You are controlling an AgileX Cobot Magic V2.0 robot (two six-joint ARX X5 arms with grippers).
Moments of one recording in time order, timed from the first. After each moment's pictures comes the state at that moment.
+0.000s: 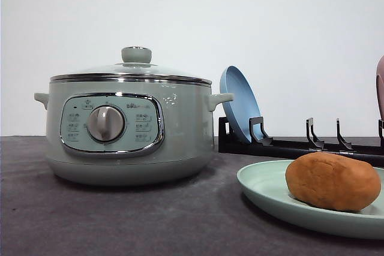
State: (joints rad) left_arx -0.03 0.01 0.03 -0.18 0.00 -0.07; right_arx 0.48 0.52 1.16 -1.05 -0.13 0.18
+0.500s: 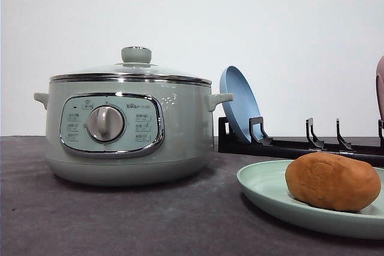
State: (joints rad) left_arx -0.03 0.01 0.03 -0.18 0.00 -0.07; right_arx 0.23 0.45 0.90 -0.71 -0.14 0.18
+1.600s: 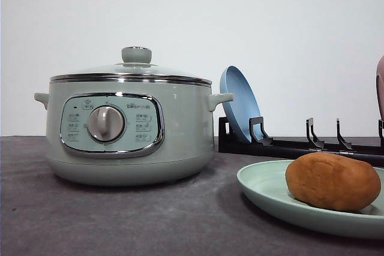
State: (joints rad) left_arx -0.03 0.01 0.03 -0.18 0.00 -0.07; right_arx 0.00 0.00 0.02 -0.17 -0.01 0.08
